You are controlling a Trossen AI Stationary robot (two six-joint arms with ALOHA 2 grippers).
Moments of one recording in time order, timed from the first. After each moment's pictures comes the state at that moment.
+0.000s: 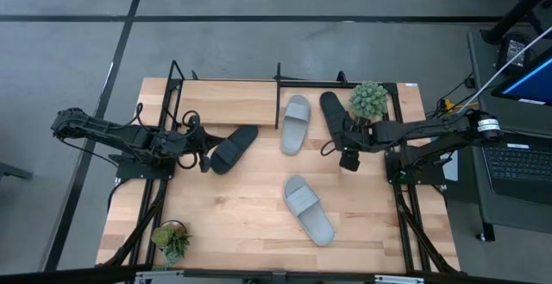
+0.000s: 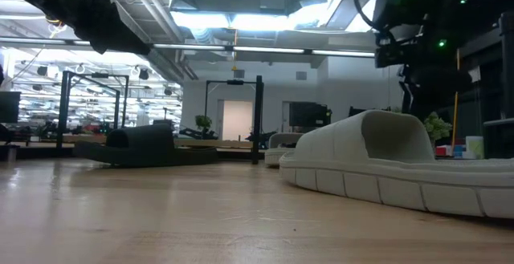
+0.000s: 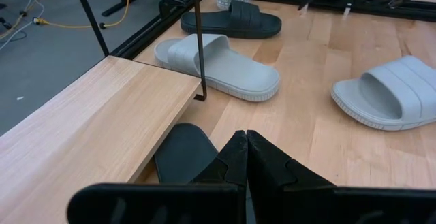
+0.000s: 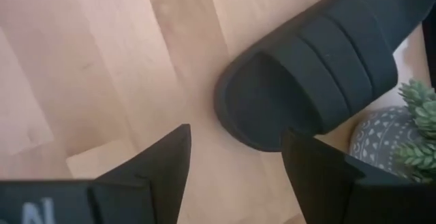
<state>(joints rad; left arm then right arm) -0.19 0.60 0.44 -0.32 -0.54 -0.28 -0.04 1.22 0.73 -0.84 0.37 0.22</state>
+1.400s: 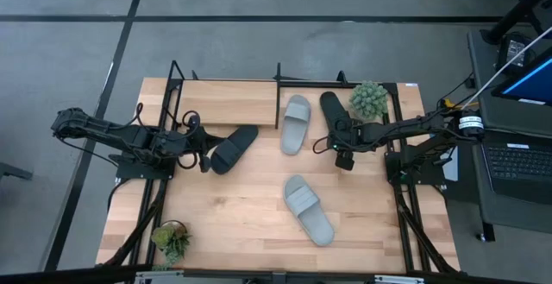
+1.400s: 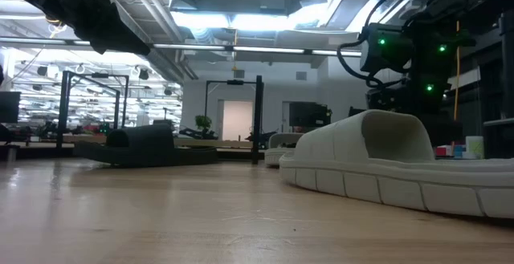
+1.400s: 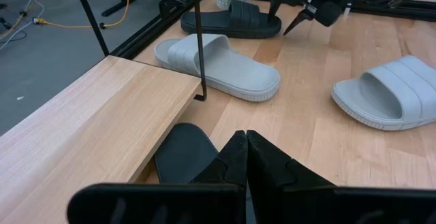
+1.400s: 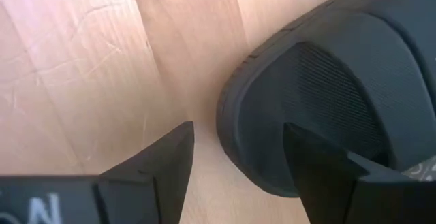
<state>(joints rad) -0.19 0.60 0.44 -0.32 -0.54 -0.28 -0.14 1.42 0.62 -0.58 0.36 0.07</state>
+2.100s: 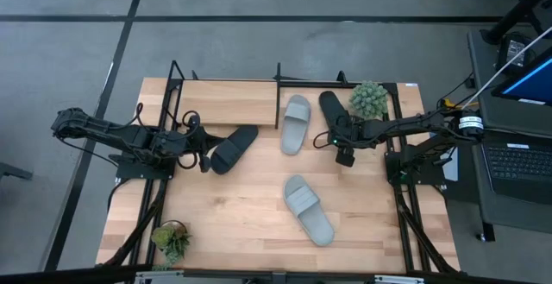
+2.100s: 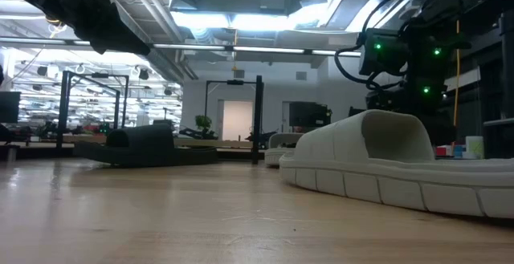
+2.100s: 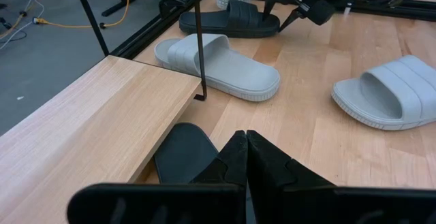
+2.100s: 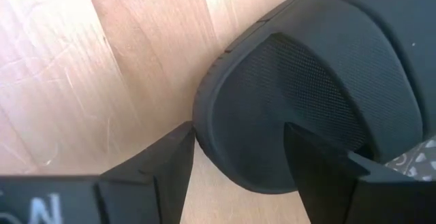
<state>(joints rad) -0.19 0.60 0.44 -0.32 -0.54 -0.28 -0.20 1.42 0.62 -0.59 0.36 0.04</state>
